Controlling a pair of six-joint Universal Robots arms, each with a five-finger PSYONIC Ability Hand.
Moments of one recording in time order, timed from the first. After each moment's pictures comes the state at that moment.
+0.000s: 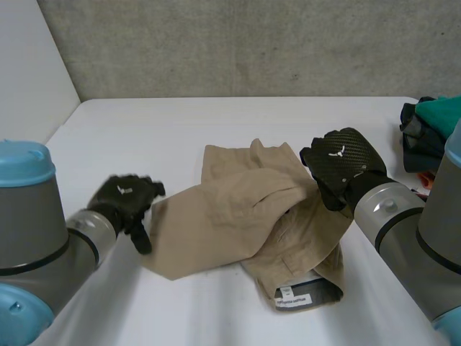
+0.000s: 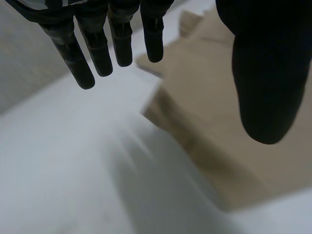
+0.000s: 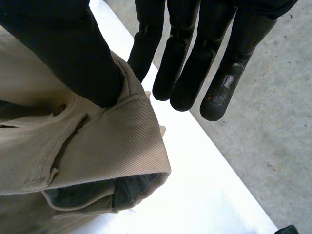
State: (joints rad) left arm 4.29 -1.82 -1.72 3.10 -1.58 3.42; right arm 2.10 -1.41 1.61 0.01 1.57 2.59; left_hand 0.33 0.32 0.32 0.31 0.15; right_hand 0.99 1.17 1.18 1.19 0.98
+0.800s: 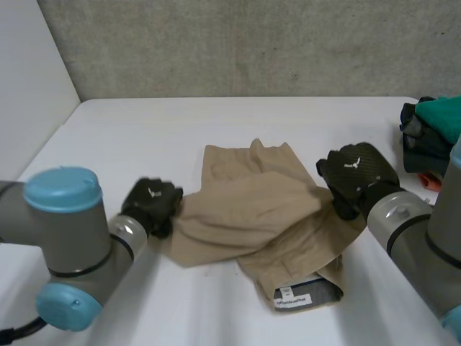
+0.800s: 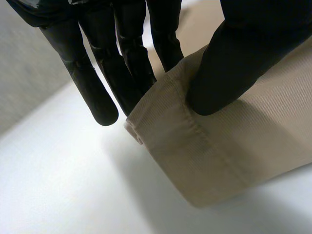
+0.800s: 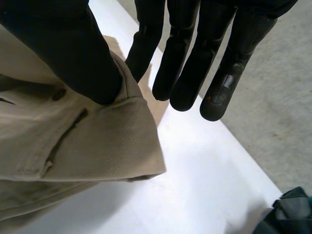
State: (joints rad) left arm 4.24 -2.02 -1.69 3.36 -1.56 3.52; right arm 2.02 -1.40 1.67 0.01 1.56 2.62; left_hand 1.13 1.19 1.18 1.19 0.97; right_hand 0.99 1.17 1.18 1.19 0.98
